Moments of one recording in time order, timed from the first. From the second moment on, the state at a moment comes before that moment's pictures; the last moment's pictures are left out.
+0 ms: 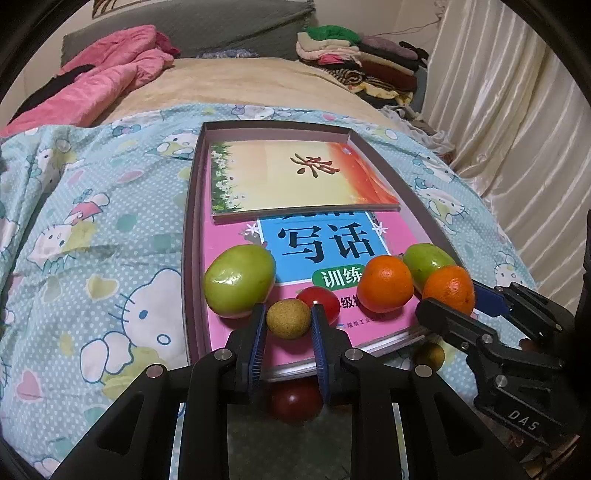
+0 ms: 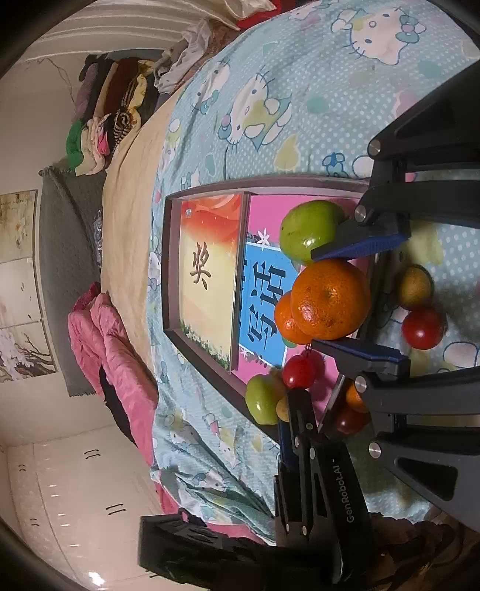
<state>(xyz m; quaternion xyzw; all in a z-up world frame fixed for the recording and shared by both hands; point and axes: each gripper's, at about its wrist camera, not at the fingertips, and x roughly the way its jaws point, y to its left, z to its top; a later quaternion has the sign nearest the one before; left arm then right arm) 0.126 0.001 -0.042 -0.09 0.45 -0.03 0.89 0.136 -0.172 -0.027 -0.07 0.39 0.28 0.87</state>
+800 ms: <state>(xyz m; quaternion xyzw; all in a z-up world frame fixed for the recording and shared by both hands) 0.127 0.007 -0.044 -0.10 0.45 -0.02 0.89 0.144 -0.149 -0.039 -0.11 0.38 0.28 0.87</state>
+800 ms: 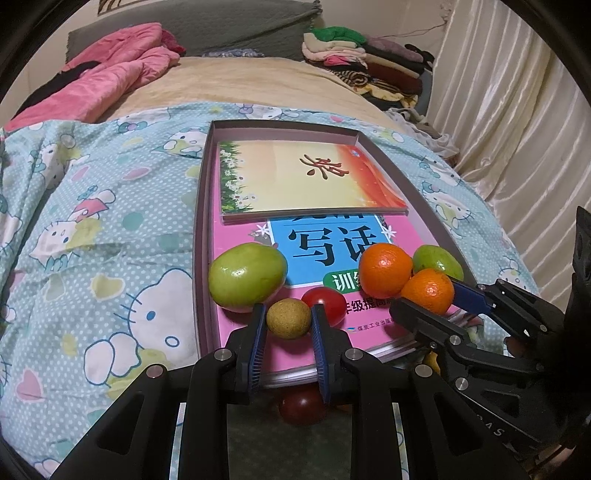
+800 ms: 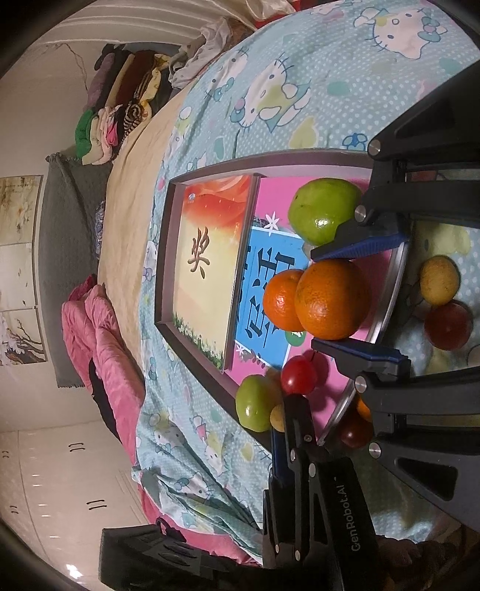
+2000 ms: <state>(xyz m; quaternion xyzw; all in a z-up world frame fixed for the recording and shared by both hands) 0.131 0.006 -0.050 -0.10 0.46 -0.02 0.88 0.143 -0.153 -0.033 -0.08 0.38 0.29 0.87</state>
